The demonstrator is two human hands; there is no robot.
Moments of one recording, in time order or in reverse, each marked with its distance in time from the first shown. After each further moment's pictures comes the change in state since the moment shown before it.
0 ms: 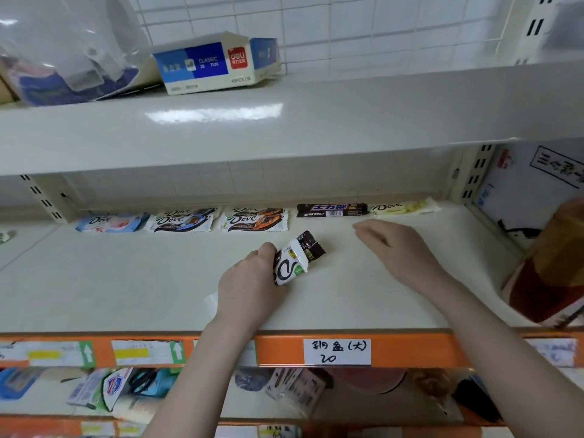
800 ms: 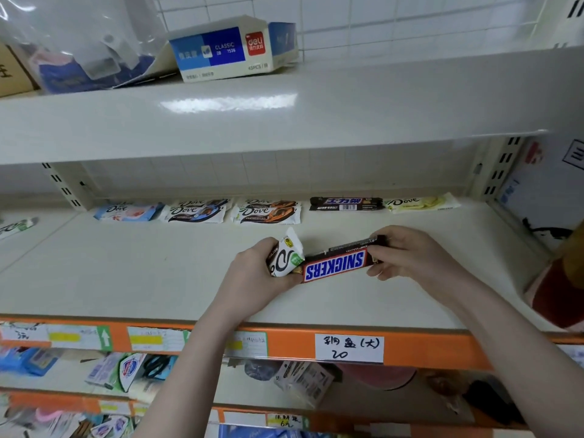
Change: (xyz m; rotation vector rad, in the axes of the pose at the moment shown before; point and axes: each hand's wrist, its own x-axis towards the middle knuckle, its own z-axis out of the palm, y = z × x) left_hand -0.002 -0.019 -0.012 -0.562 -0.112 -0.010; right_hand -0.009 0.001 0.000 0.674 -0.277 0.287
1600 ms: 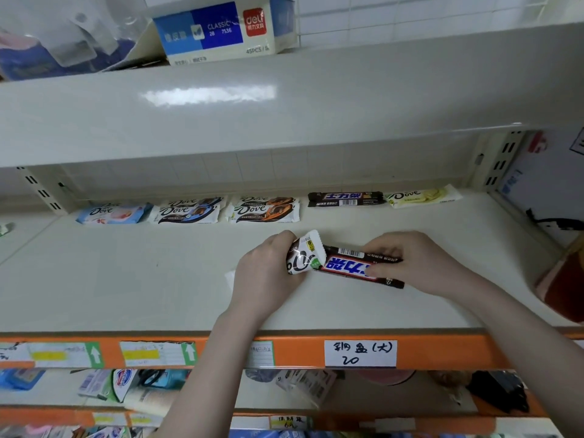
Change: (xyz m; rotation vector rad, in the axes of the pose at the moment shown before) left_hand 0.019 -0.009 0.023 0.304 0.137 0.186; right_hand 0.005 0.000 0.007 -0.543 -0.051 -0.115
